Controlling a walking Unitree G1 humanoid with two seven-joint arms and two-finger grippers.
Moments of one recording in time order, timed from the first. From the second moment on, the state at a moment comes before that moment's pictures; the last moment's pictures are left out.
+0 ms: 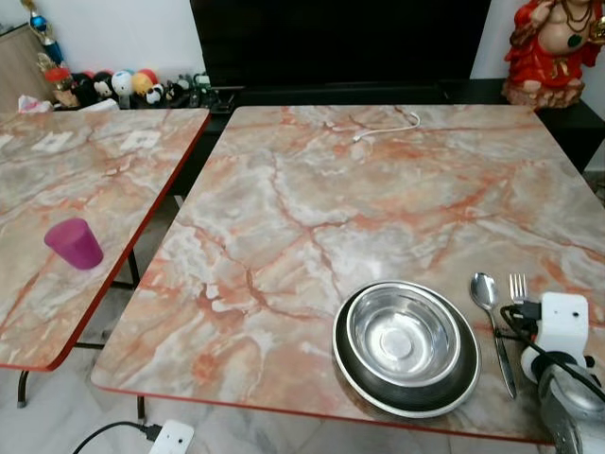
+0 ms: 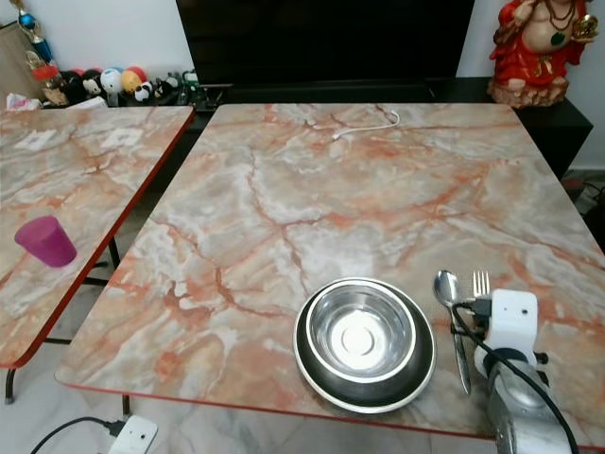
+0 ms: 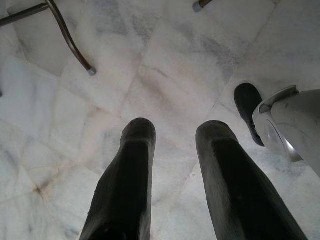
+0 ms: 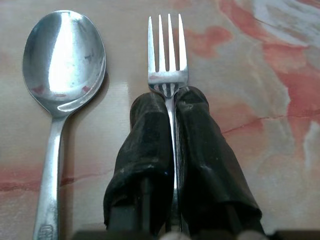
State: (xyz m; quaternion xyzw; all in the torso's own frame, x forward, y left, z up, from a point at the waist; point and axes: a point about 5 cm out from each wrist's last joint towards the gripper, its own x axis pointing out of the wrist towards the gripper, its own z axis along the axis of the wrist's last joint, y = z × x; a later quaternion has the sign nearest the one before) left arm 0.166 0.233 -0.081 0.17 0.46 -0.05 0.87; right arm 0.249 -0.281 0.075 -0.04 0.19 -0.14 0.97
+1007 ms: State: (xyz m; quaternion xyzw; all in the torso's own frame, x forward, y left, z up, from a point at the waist) left arm 0.166 0.233 -0.081 0.17 0.46 -0.05 0.87; right arm 0.251 -0.278 0.074 -0.03 0.19 -0.13 0.97
